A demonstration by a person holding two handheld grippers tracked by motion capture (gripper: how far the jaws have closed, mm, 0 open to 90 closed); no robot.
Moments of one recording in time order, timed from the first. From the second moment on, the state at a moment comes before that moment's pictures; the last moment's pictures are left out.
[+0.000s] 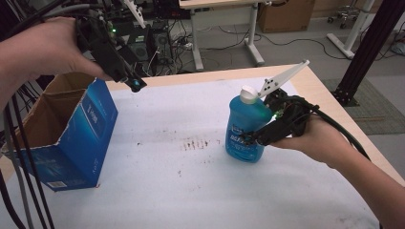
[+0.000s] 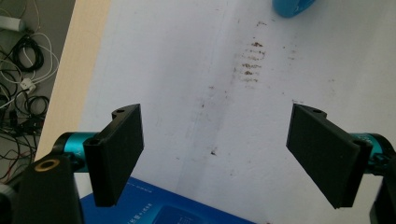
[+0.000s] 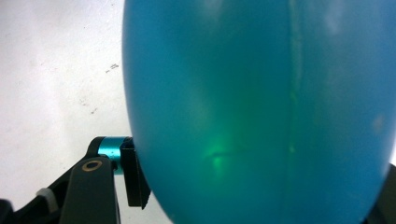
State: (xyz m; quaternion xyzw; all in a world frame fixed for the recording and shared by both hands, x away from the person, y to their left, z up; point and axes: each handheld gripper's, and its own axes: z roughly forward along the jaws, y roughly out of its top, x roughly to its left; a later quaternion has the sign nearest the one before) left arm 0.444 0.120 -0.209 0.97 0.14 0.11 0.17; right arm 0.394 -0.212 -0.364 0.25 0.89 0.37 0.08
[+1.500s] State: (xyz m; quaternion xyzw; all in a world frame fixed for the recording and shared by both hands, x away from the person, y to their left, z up) left arm 0.441 0.119 -0.207 0.97 0.13 0.11 0.18; right arm 0.397 -0.212 -0.364 0.23 0.90 0.37 0.08
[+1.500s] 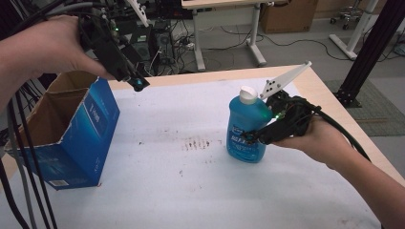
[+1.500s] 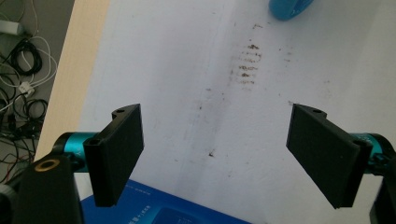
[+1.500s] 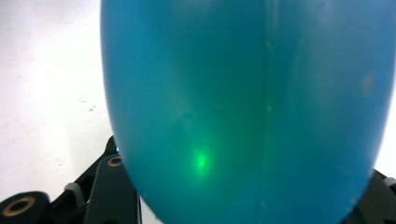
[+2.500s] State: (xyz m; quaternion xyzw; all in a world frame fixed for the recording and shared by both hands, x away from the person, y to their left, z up) left arm 0.429 0.085 -0.163 0.97 0.04 0.05 0.25; right arm 0.425 -0.143 -0.255 0.05 0.92 0.38 0.02
